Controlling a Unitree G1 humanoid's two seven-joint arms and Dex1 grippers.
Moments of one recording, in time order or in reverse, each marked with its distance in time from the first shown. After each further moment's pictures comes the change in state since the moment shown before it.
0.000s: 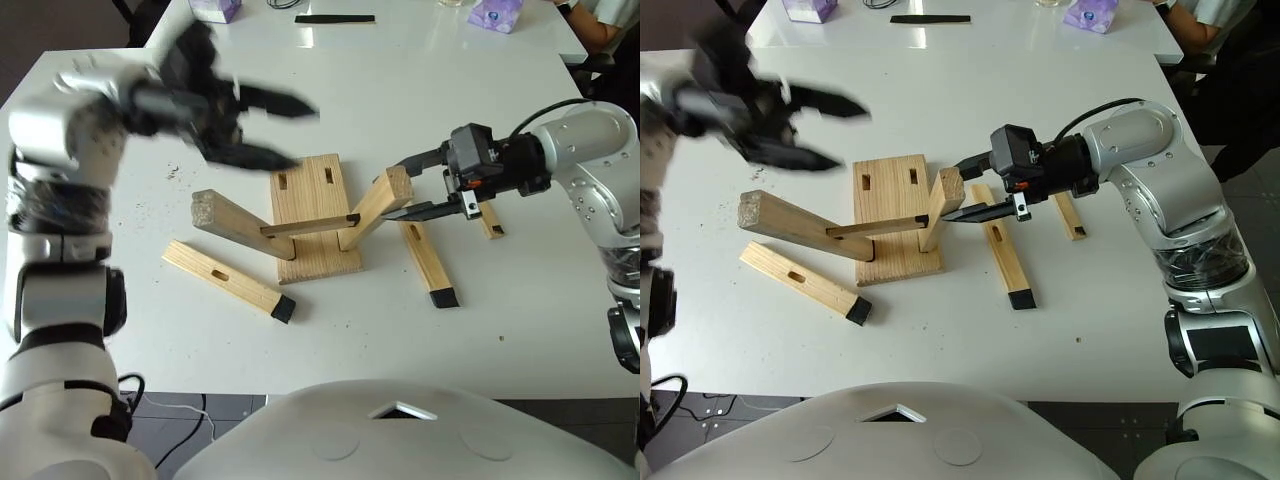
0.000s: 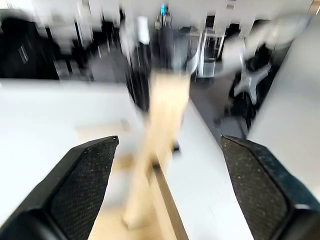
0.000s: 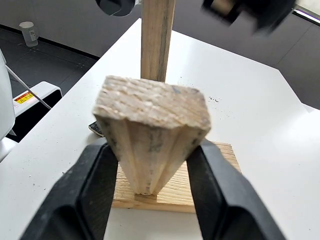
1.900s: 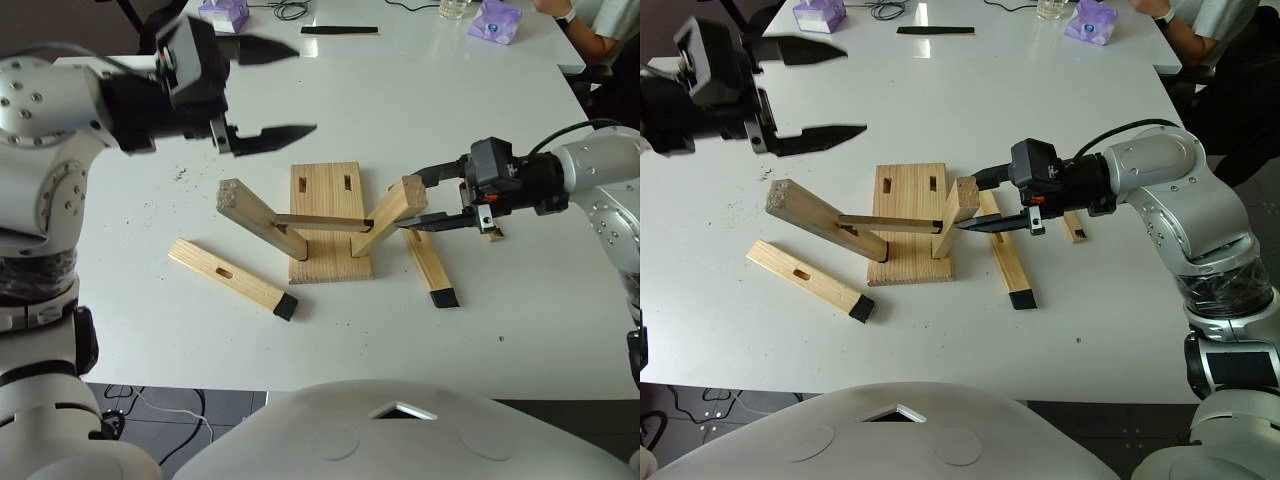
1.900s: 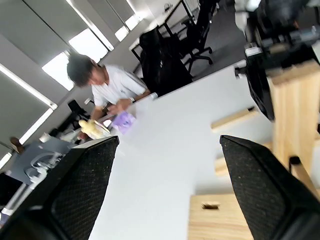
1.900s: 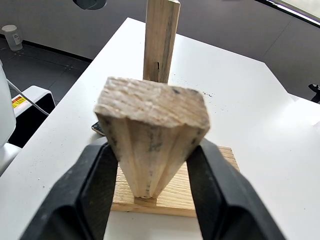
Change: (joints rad) left arm 0.018 0.111 0.247 -0.476 0.118 -0.094 0.587; right arm 0.111 -0.064 -0.067 -0.094 0.049 0.039 -0.070
